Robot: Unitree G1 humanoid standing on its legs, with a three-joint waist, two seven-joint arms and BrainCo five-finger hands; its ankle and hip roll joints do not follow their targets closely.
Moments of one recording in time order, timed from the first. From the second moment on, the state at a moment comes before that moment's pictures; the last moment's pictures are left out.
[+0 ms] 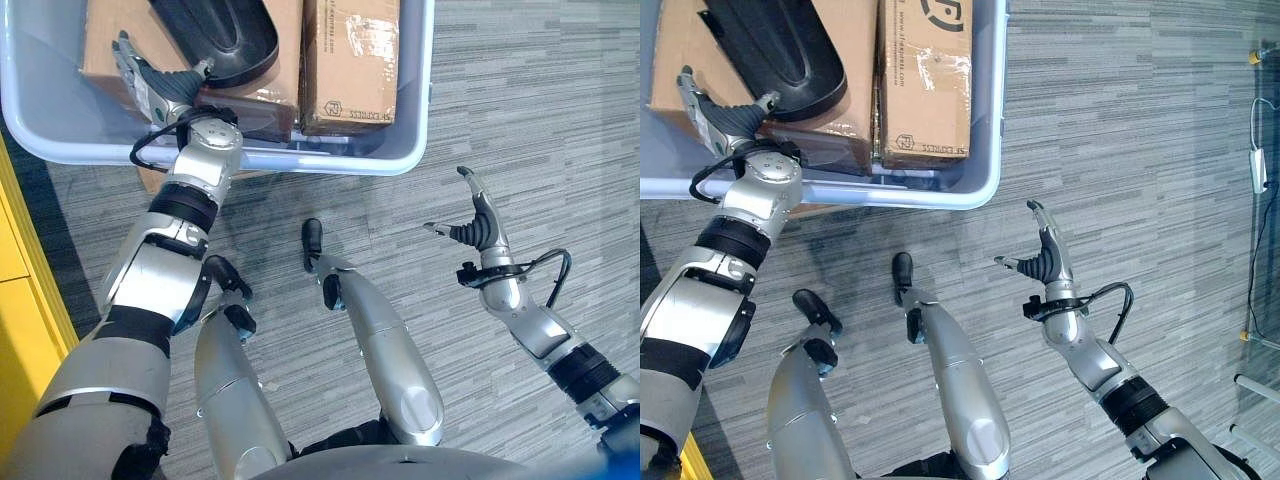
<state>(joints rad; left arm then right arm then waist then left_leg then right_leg) -1.11 0.52 -0.39 0.80 -0.36 0.11 0.96 -0.27 -0.65 0.50 0.11 0.02 -0.05 -0.59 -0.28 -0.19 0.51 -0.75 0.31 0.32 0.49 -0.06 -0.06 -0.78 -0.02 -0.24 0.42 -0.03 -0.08</state>
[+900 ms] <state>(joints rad) -1.17 0.47 -0.39 0.74 -0.02 0.14 1.31 -0.24 -0.64 0.54 0.14 -0.02 -0.09 -0.63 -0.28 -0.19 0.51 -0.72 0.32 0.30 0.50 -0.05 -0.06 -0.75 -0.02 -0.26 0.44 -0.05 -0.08</state>
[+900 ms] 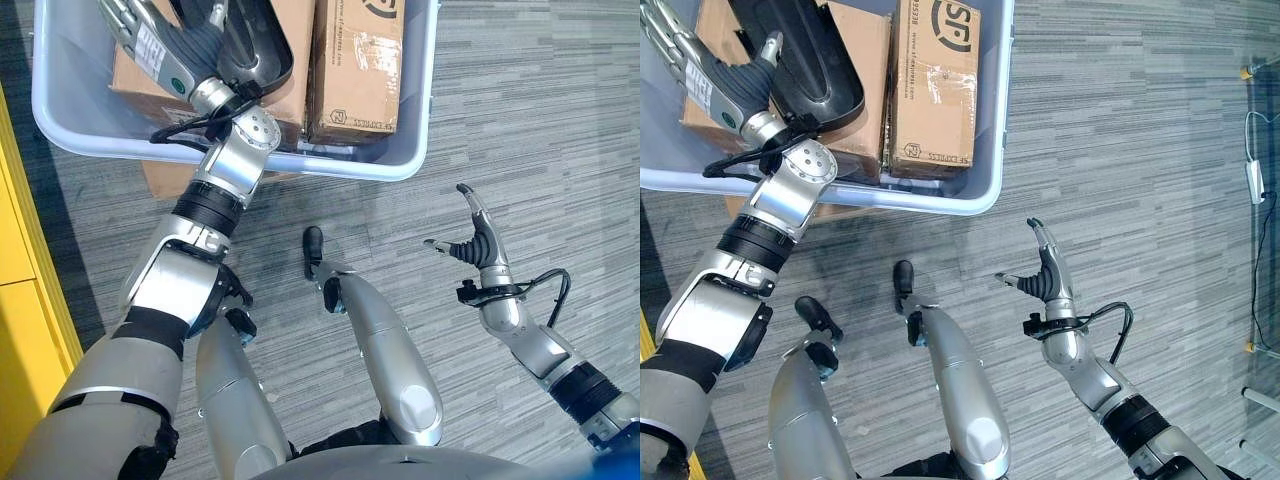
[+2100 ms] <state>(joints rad) -1.32 0.46 -0.47 1.02 -0.26 0.23 1.04 -0.35 -0.65 0.56 0.19 0.03 -0.05 -0.62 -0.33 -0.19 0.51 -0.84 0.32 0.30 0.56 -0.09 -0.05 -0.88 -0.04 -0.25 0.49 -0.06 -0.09</state>
